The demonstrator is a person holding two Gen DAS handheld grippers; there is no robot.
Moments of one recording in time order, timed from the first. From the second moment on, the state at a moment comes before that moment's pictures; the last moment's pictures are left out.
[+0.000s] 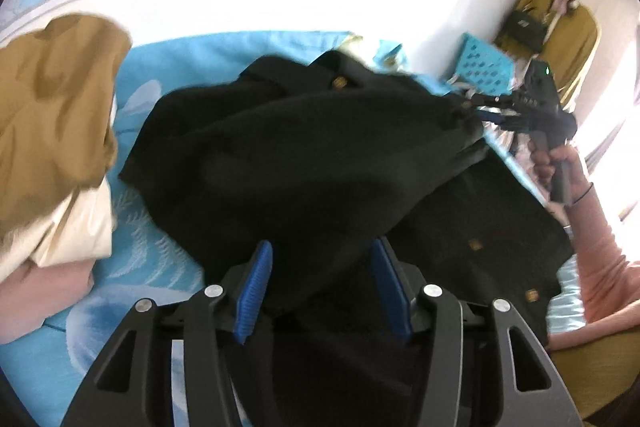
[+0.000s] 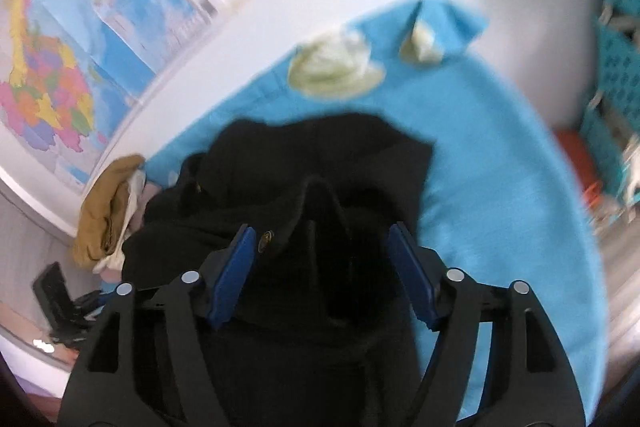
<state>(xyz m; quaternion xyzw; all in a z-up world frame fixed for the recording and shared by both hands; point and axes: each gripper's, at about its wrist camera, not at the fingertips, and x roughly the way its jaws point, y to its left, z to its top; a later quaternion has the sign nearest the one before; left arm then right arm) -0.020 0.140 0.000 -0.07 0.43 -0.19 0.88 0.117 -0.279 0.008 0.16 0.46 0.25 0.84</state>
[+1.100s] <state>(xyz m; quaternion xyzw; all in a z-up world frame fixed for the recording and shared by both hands) -0.072 0.160 -0.019 -0.14 0.42 -0.15 0.88 0.029 -0.258 0.018 0.04 0.45 0.29 0.84</state>
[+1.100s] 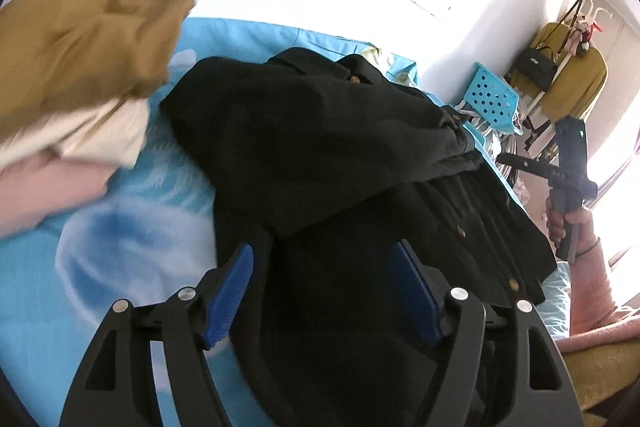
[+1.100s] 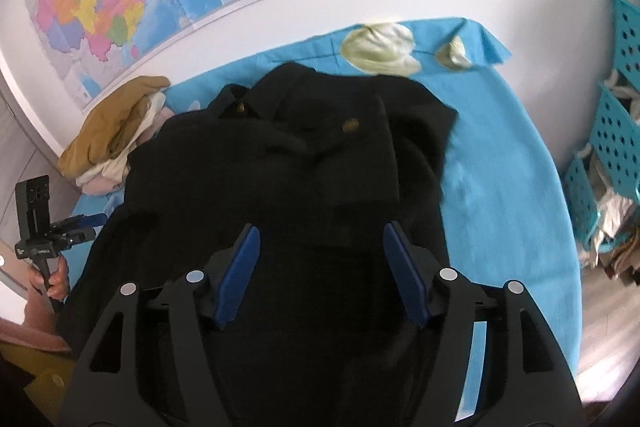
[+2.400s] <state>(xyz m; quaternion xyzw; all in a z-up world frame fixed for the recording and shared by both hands) -0.195 0.172 -0.023 -0.21 0.38 -0.12 0.89 -0.069 -0.330 0.007 0.14 0.44 0.26 0.85</state>
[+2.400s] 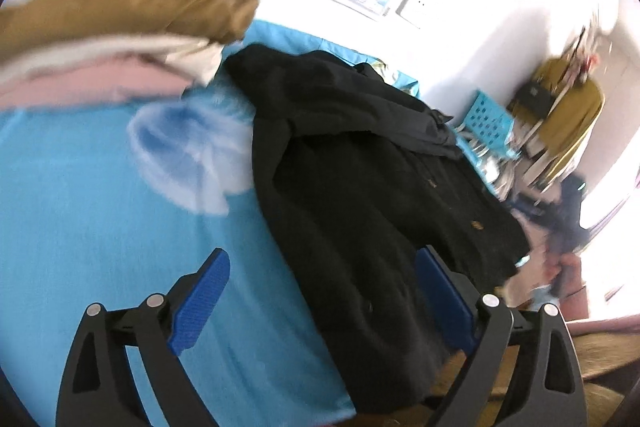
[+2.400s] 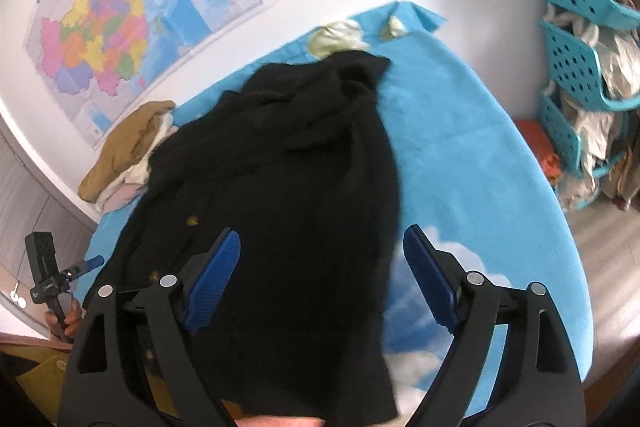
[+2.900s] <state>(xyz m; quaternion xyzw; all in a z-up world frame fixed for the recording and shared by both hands) -0.198 0.127 -0.053 -0.27 0.44 -0.29 0.81 -0.081 -0.327 -0.028 0.20 0.47 0.36 0.78</state>
